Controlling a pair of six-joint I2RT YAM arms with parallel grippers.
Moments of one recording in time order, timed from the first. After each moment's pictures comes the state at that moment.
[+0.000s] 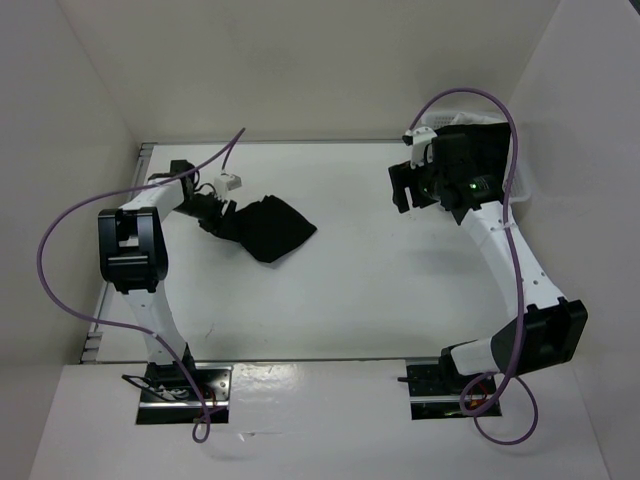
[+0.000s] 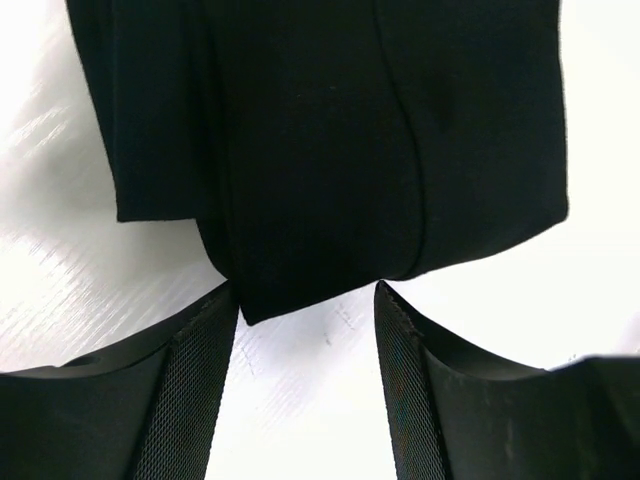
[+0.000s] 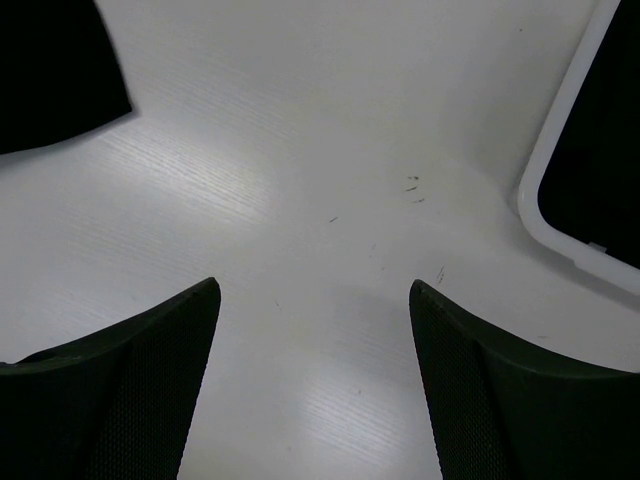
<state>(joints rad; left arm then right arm) 0.10 2.00 1.45 -0.81 0.69 0.64 0.22 1.37 1.38 -0.69 -0.10 -0.15</state>
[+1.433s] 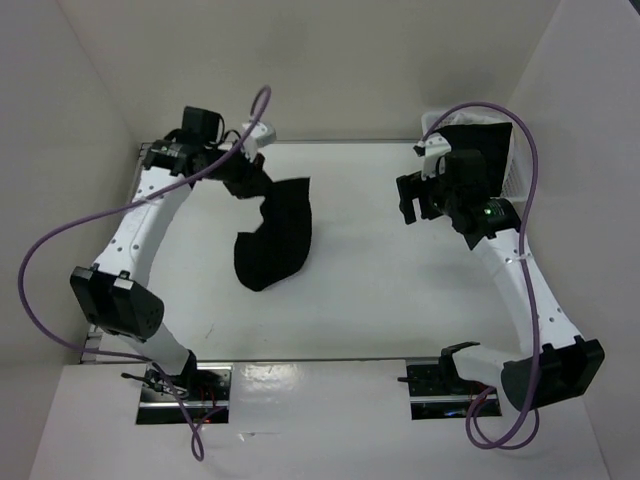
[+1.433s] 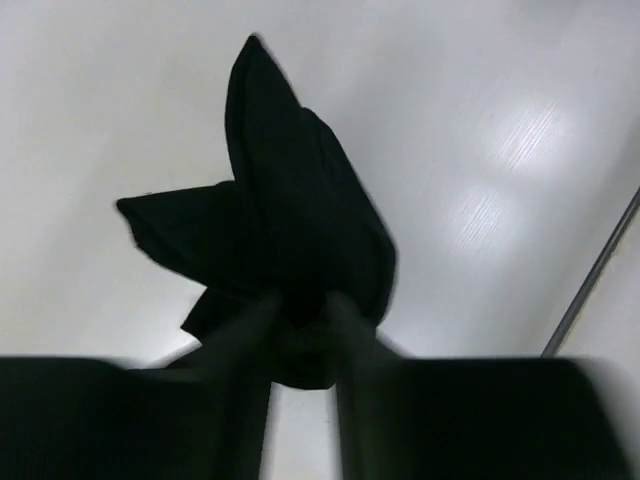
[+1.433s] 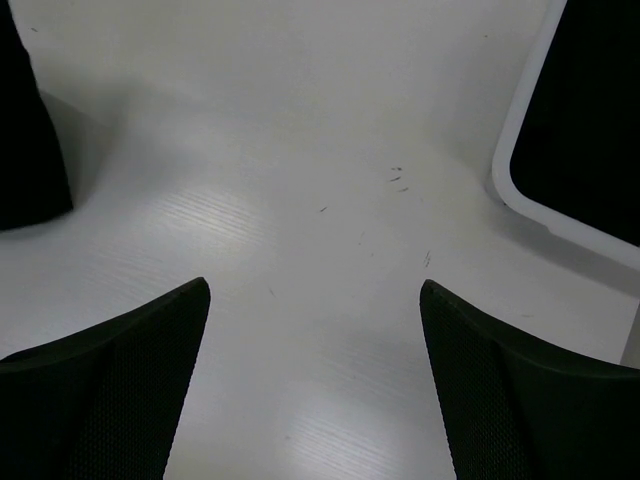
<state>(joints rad) -0.22 1.62 1.81 -0.97 0.63 0.42 0.22 1.19 1.26 -0.66 -0.07 -0.14</state>
